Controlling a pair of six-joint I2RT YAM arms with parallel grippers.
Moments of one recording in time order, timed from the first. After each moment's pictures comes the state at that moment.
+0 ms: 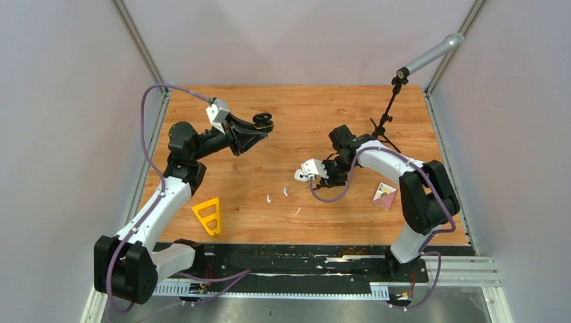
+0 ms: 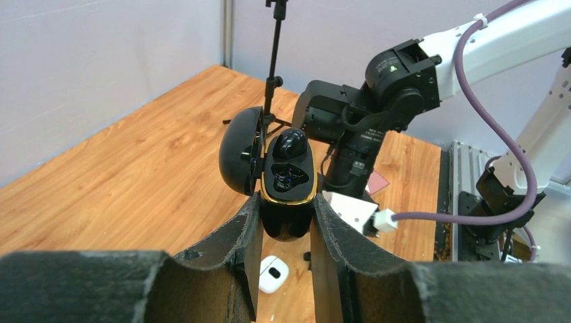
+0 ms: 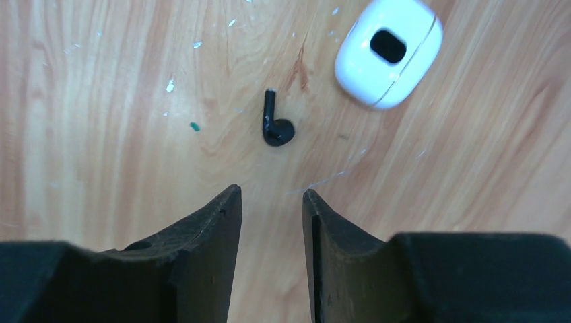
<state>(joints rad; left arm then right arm) -0.25 1.11 0.79 0.54 0.89 -0.31 0.46 1.71 1.15 -0.78 -0.49 -1.32</state>
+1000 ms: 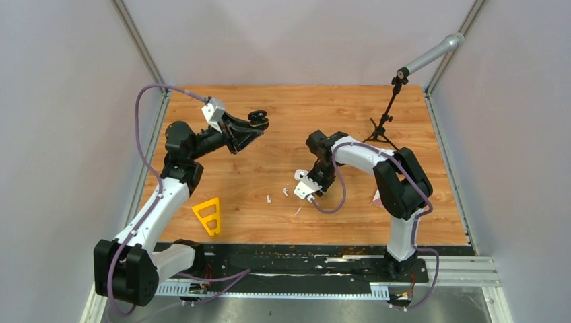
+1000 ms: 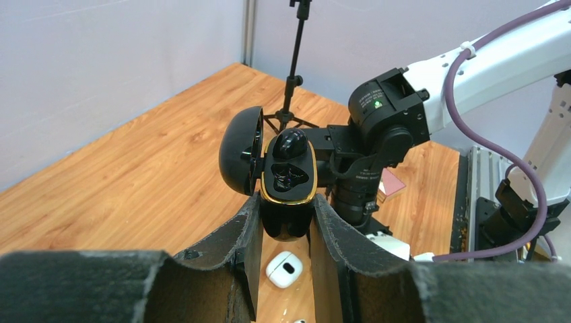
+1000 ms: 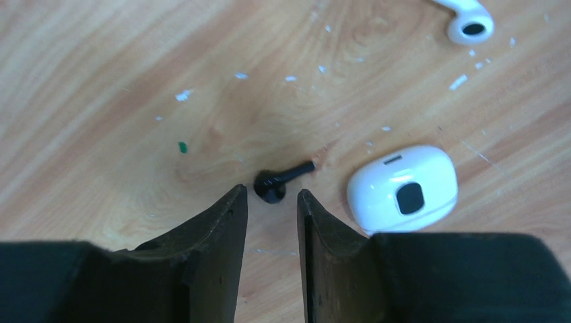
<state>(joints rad) -0.21 1.10 0.79 0.50 0.87 -0.28 0.60 1.91 1.32 -0.93 -0.37 -1.92</state>
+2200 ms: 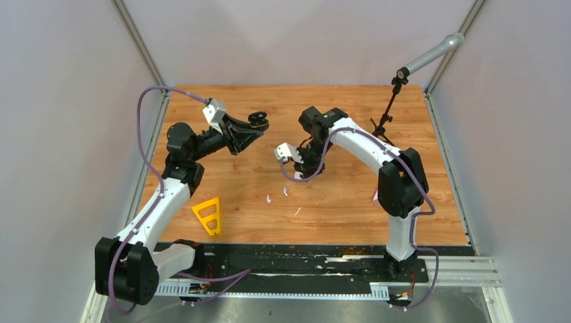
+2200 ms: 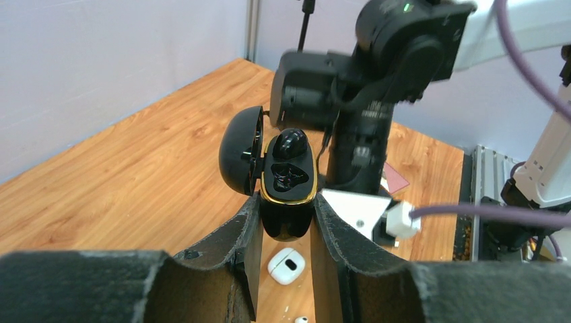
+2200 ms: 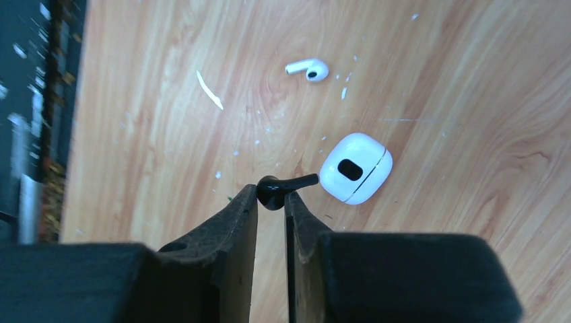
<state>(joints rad) -0.21 1.09 0.77 0.51 0.85 -0.28 0.62 1.95 1.64 -1.18 -0.55 -1.30</state>
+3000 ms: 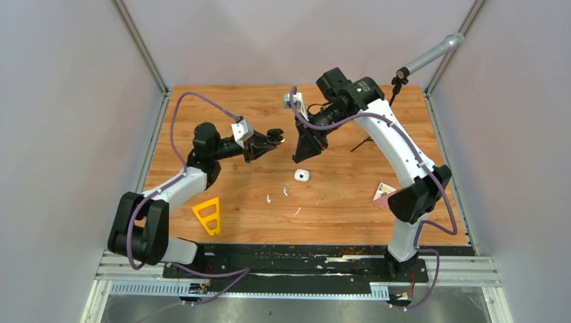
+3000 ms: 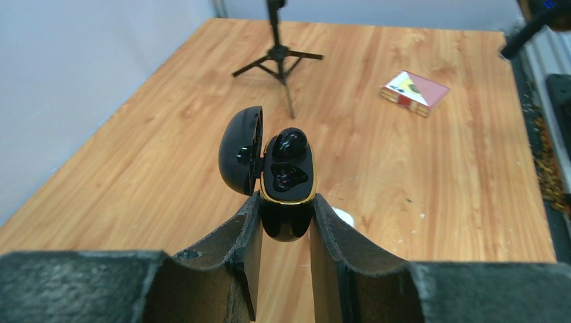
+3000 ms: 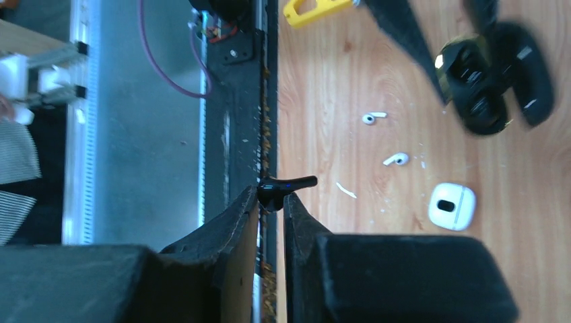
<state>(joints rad) -0.27 1.39 0.73 0.65 0.99 0.13 0.56 1.85 2.12 -1.47 -0.94 -0.64</state>
